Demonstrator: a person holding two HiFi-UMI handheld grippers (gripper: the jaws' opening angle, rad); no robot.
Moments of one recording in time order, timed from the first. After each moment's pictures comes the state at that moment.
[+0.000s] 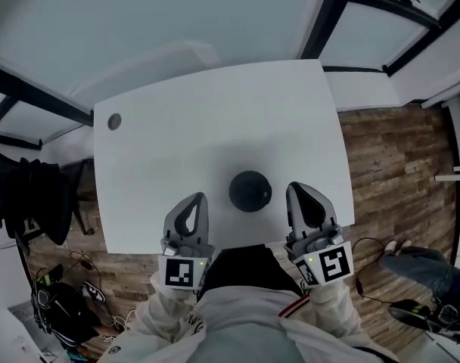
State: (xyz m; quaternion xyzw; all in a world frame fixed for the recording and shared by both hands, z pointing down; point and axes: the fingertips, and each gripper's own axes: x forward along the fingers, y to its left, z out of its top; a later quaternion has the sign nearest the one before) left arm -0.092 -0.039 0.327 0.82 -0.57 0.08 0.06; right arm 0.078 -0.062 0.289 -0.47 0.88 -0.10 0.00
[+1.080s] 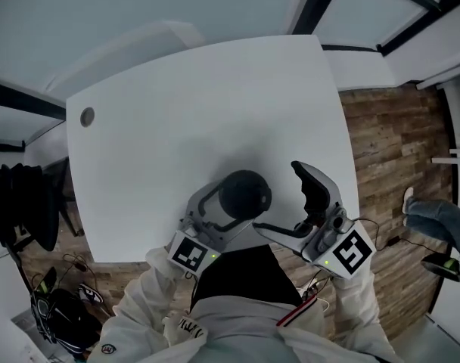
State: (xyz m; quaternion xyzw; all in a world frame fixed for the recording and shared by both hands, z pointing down) left arm 0.009 -0.044 0.446 0.95 -0.29 0.09 0.04; right arm 0.033 -0.066 0.330 -0.26 0.96 -0.10 0.00
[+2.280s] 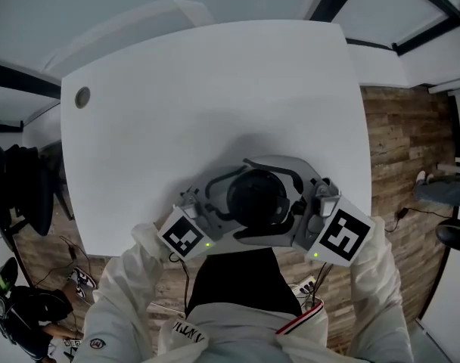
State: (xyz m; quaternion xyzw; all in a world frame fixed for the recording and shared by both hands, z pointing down) left arm 0.019 -0.055 0.477 0.98 -0.18 0.10 0.03; right arm -0.039 -0.051 0.387 -0.02 0.99 -0.05 -0.10
